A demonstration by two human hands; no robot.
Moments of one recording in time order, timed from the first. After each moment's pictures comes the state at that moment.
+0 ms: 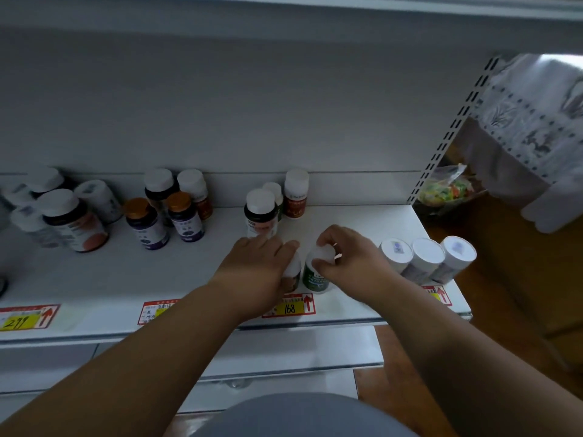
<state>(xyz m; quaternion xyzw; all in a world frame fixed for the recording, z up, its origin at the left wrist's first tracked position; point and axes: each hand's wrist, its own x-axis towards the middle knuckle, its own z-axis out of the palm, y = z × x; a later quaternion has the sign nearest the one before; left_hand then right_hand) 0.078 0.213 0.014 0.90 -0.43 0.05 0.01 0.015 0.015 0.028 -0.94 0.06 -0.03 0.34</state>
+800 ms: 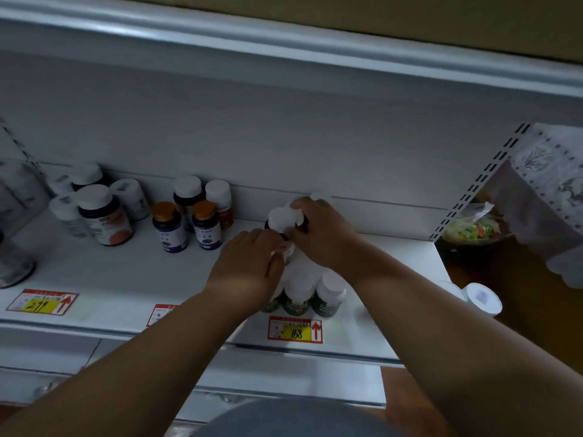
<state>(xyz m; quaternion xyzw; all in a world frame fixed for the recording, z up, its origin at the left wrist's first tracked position) 0.091 0.227 0.027 0.91 -0.29 0.14 0.27 0.116 0.052 0.063 -0.96 -0.03 -0.02 0.27</state>
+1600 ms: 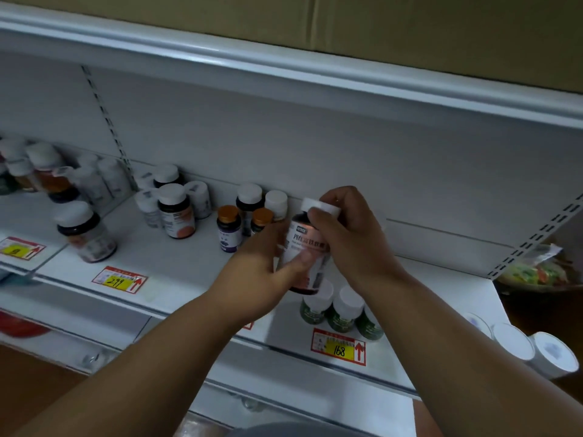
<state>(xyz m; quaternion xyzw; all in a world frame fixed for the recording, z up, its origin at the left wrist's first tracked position) 0.064 0.286 0.076 0.86 -0.17 0.03 0.49 0.086 0.125 0.109 -0.81 -0.05 -0.11 0.58</state>
